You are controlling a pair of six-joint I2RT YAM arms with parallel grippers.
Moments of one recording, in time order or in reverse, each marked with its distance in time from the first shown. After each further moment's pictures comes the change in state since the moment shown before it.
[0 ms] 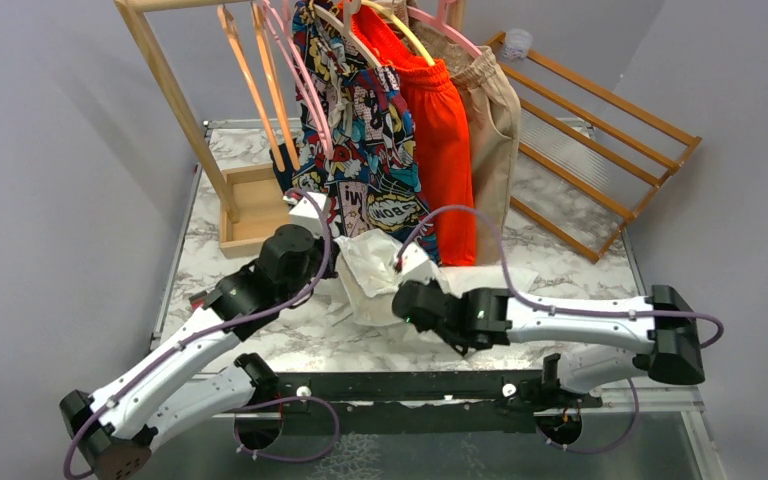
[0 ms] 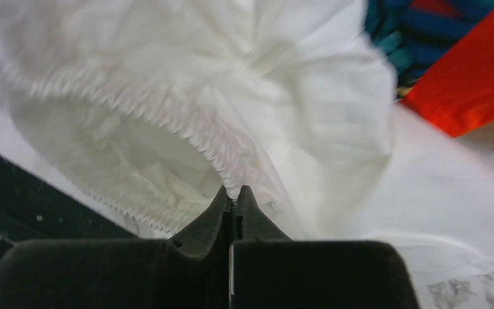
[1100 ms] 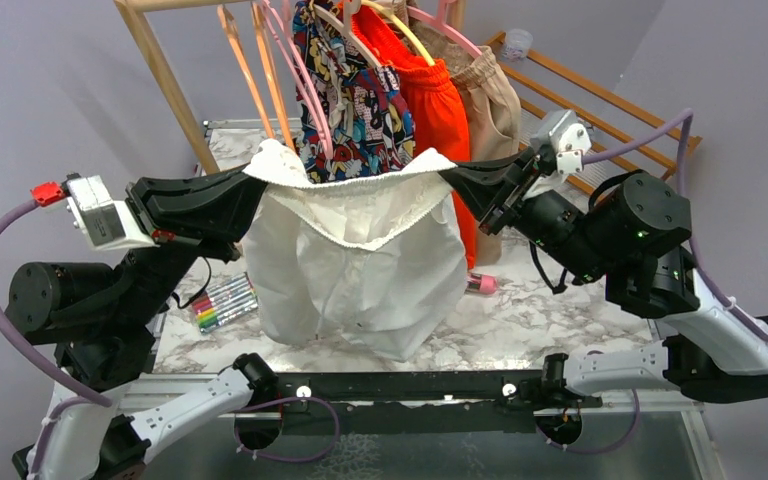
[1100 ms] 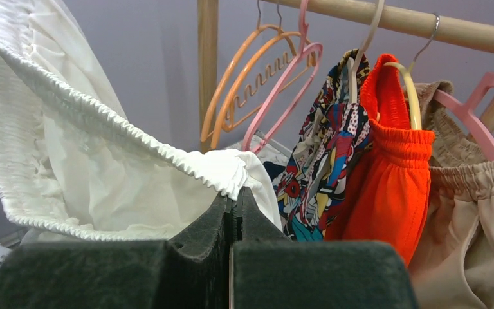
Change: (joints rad) left arm 0.001 -0.162 0.664 0.249 0.419 0.218; right arm -0.111 -0.262 0.743 0.183 -0.187 -0.722
